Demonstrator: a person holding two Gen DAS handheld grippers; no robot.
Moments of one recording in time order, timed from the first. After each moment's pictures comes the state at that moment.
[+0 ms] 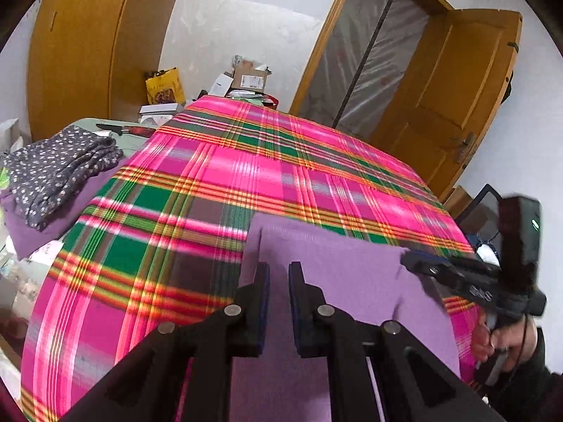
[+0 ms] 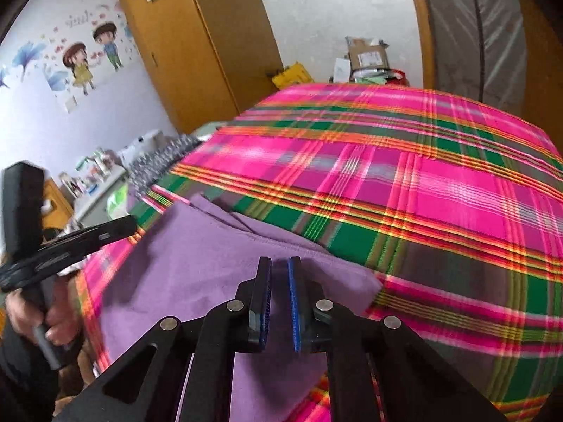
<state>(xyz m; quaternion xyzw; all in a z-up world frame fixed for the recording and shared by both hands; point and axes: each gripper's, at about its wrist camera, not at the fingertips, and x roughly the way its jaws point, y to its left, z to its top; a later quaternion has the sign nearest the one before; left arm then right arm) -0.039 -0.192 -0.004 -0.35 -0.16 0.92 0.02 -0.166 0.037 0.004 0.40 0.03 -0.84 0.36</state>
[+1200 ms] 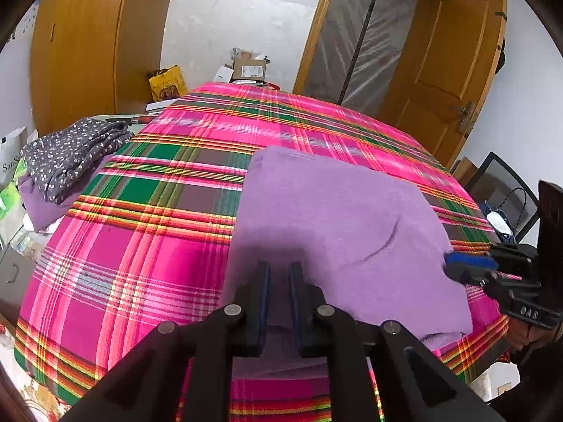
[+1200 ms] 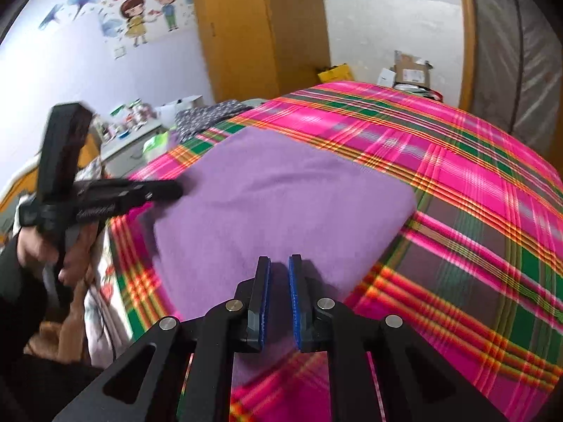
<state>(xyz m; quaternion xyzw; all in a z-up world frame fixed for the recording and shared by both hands) 0.015 -0.169 -0.027 -0.36 -0.12 0.92 0.01 -0.060 0.067 -0.002 0.35 0.13 -0.82 0.44</state>
